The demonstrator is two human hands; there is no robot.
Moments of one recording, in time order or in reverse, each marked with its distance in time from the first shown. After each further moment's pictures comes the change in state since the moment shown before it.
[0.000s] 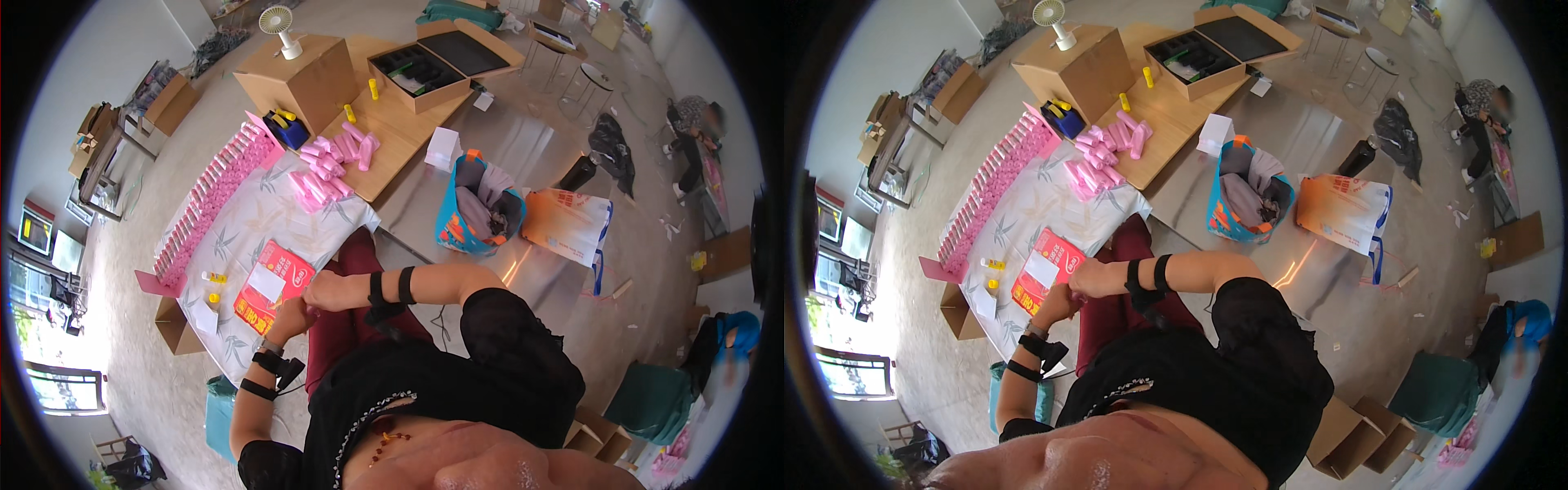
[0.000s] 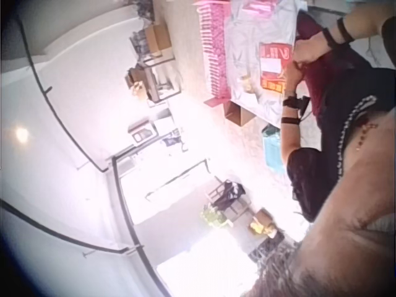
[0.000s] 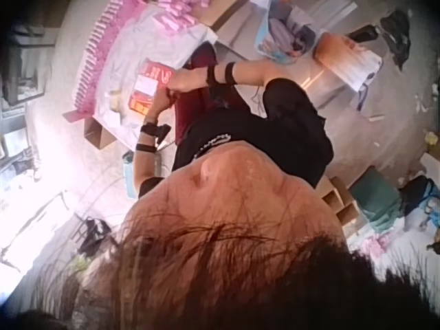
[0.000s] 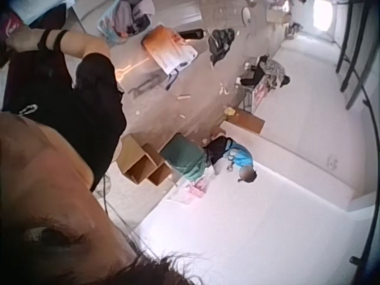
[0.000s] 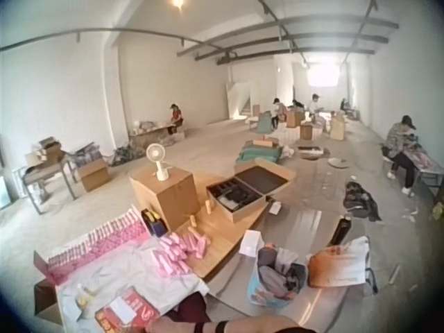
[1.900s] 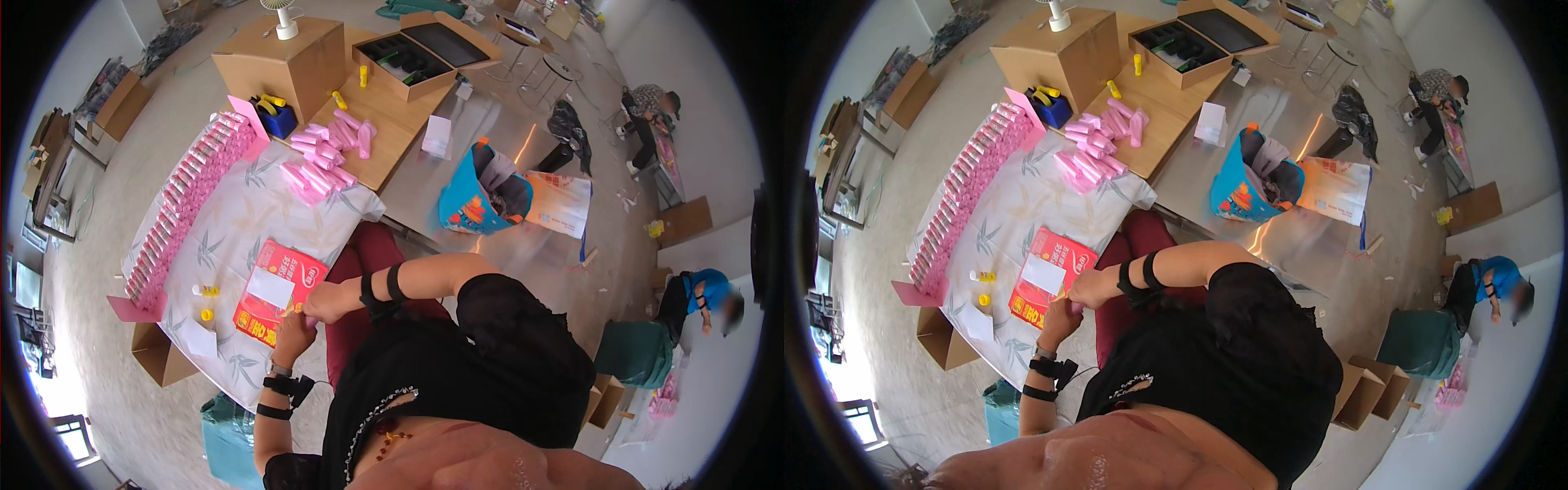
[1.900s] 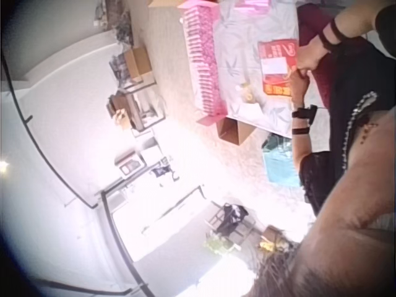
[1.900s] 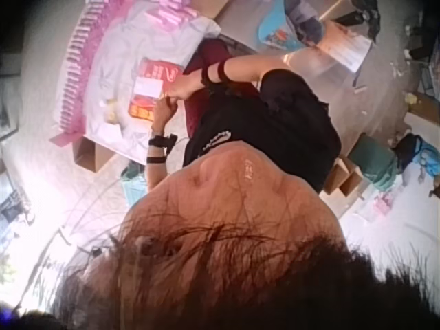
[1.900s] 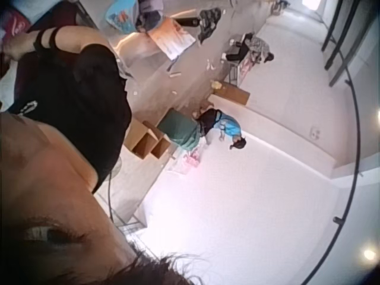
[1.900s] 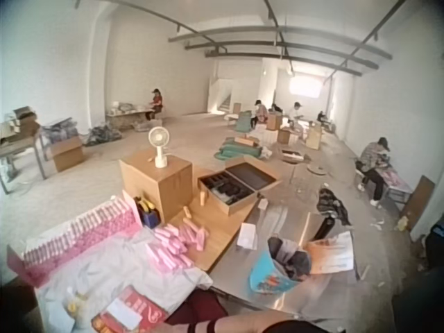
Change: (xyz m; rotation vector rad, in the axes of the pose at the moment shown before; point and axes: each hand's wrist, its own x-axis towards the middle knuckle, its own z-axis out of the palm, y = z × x) left_hand 0.005 -0.127 0.003 0.140 0.242 0.327; right_hand 0.081 -0.009 0.050 0.026 -0.198 0.063
